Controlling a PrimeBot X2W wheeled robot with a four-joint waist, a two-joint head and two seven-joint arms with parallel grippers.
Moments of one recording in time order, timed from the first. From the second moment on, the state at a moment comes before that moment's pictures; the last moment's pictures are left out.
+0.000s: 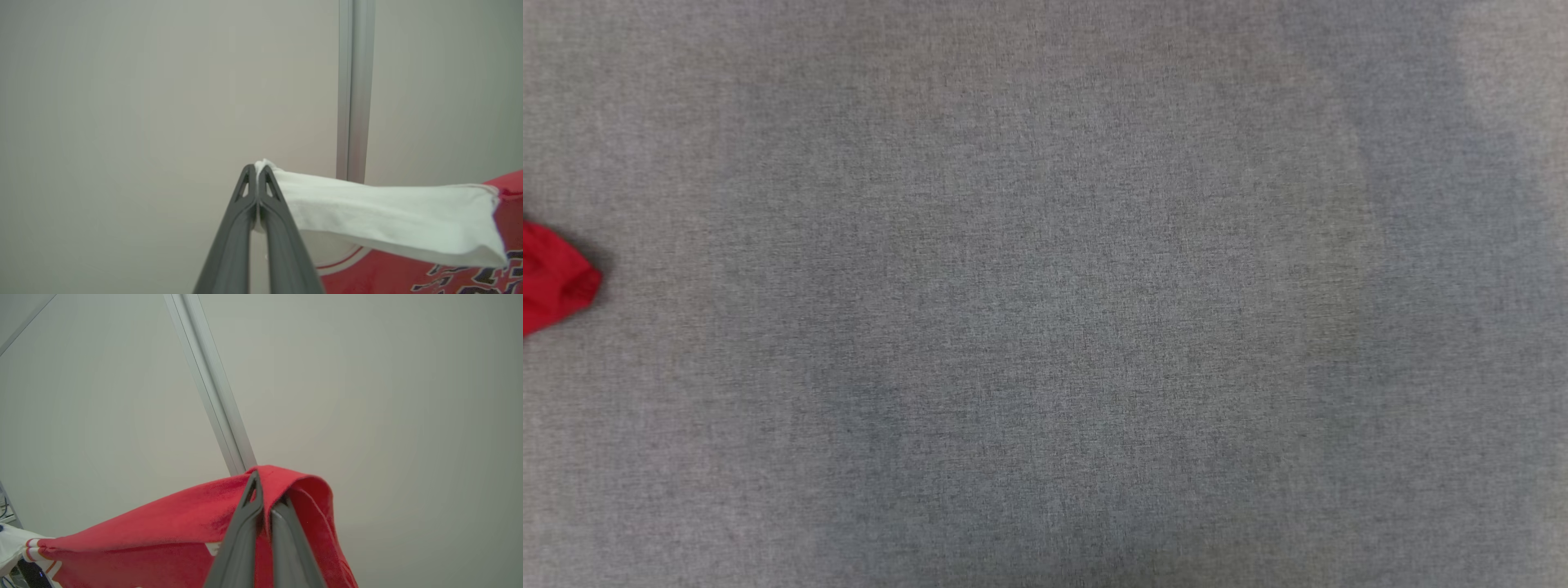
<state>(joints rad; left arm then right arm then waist) -1.73 0.35 -0.37 0.84 -0.53 -0.13 0.00 -1.64 -0.46 0.62 0.67 1.15 0.13 -0.25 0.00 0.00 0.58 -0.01</state>
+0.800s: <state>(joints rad) -0.82 0.64 -0.72 0.52 -0.96 -0.13 0.34 -0.96 -0.63 1.16 0.51 1.41 0.13 0.05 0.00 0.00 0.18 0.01</state>
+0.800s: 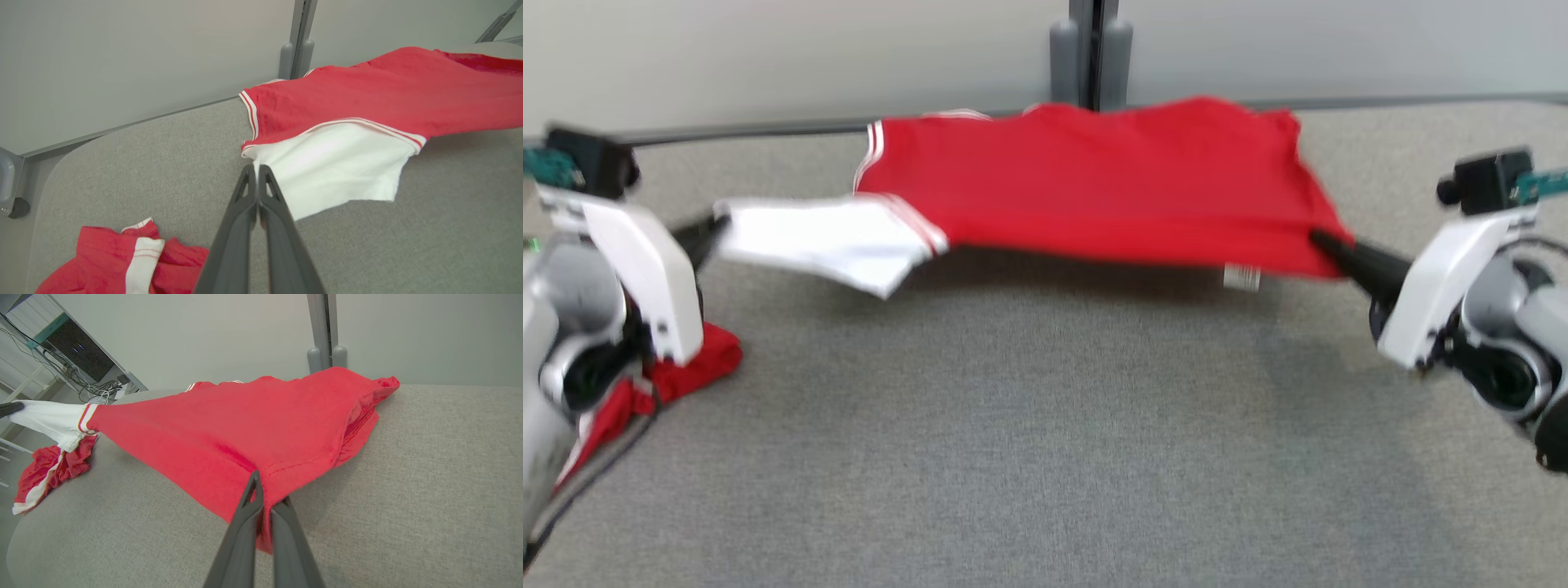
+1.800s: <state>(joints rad) -0.20 1.16 -0.77 -0.44 -1.30 0.21 0.71 -0.57 -1.05 1.25 0.03 1.57 0.13 0.26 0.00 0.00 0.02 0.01</state>
